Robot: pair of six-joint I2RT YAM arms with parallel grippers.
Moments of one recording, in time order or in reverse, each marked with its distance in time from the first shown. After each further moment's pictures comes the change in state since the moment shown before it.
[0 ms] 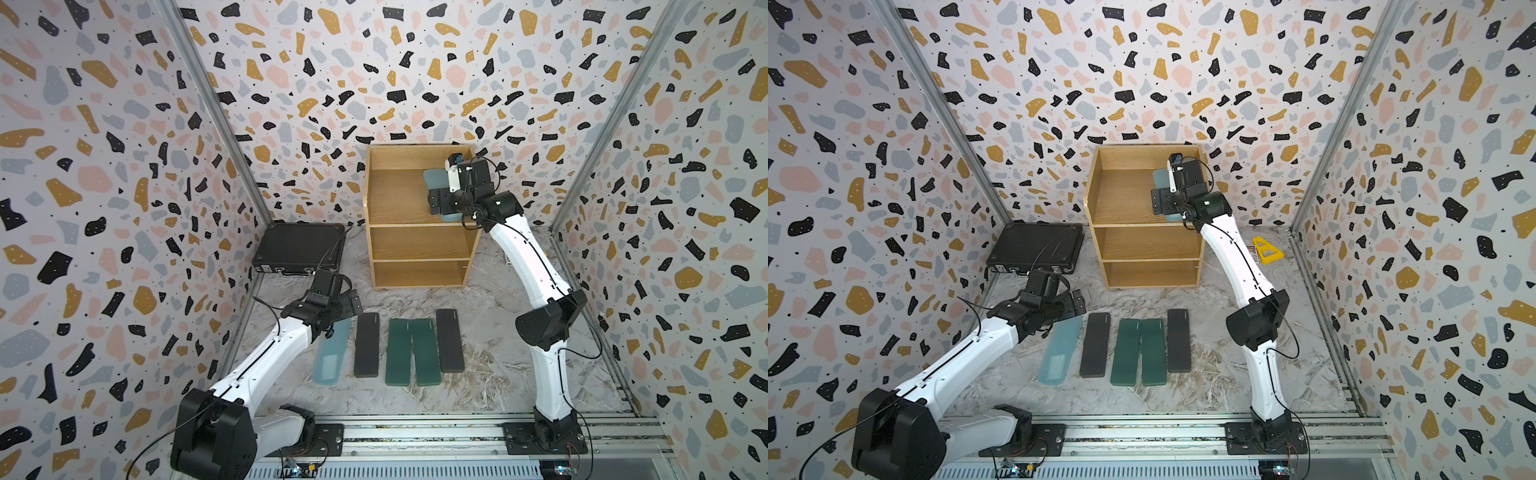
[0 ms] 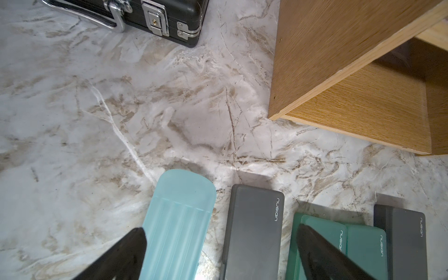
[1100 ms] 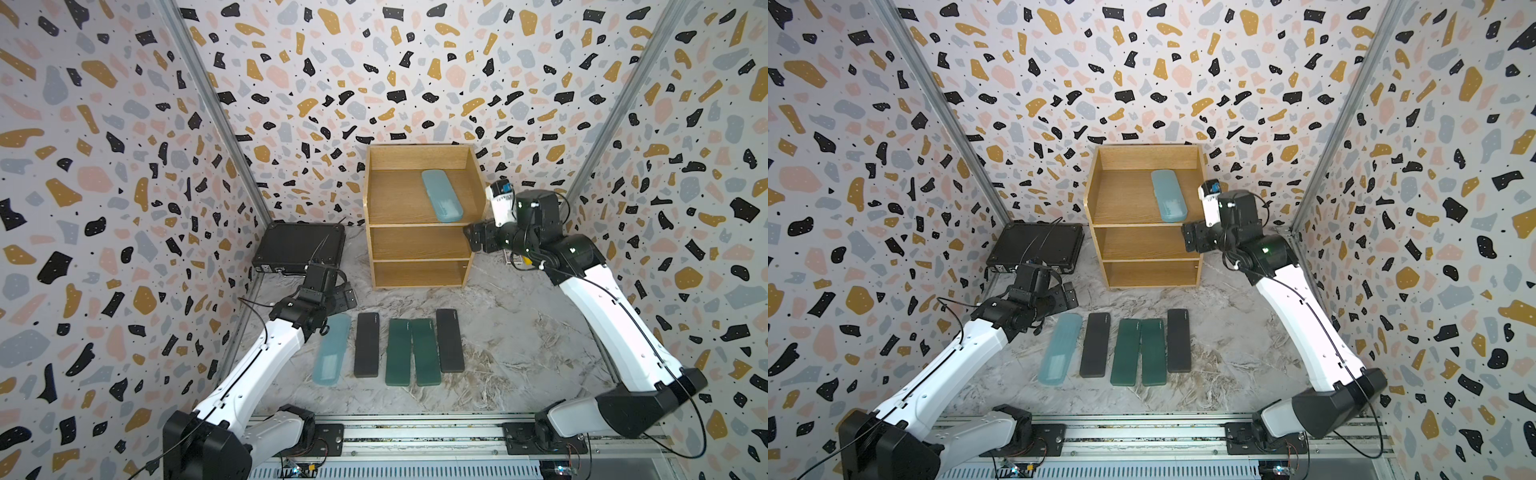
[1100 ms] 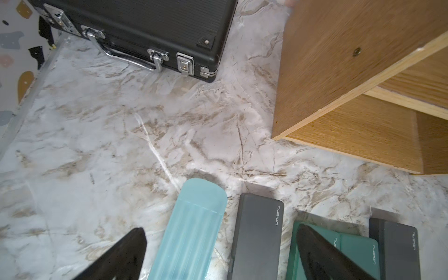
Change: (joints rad) left arm 0.001 -0.042 0.135 -0.170 -0.104 0.007; right arm -0.016 -0.824 -0.941 0.089 -0.065 -0.048
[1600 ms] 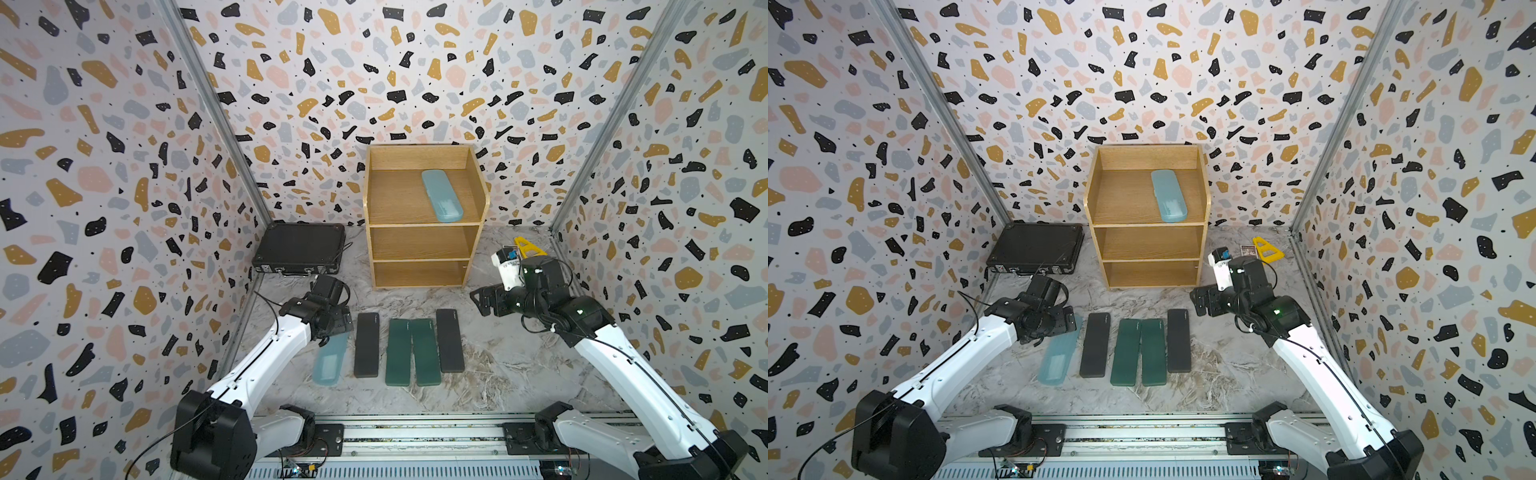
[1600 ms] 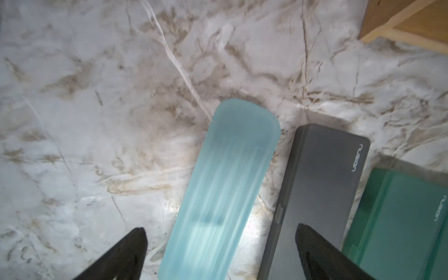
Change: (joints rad) left arm -0.008 0.021 -0.151 -0.153 0.046 -0.042; right arm 0.000 -0.290 -0.597 0.055 -0.190 0.105
